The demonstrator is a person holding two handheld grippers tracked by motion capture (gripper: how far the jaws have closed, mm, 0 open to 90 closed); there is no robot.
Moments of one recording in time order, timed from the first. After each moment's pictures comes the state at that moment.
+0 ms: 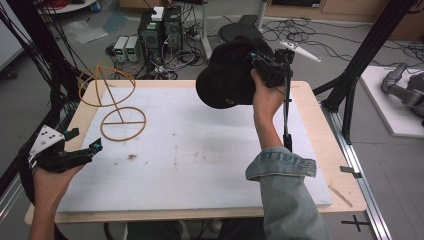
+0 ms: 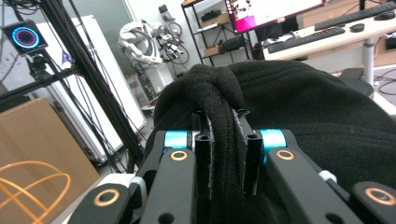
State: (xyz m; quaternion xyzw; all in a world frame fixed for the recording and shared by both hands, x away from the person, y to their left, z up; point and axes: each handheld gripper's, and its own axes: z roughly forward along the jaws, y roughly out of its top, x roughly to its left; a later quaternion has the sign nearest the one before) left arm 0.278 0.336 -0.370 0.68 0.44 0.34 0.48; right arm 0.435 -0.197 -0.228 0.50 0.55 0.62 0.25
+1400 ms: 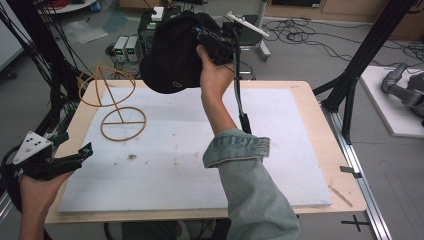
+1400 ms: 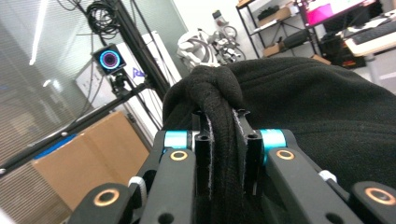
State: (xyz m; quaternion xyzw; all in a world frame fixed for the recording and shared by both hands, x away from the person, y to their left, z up) left arm 0.257 0.350 -0.365 0.67 0.45 0.35 0.48; right arm 0.449 -0.074 -0.183 0.46 0.53 0.70 0.14
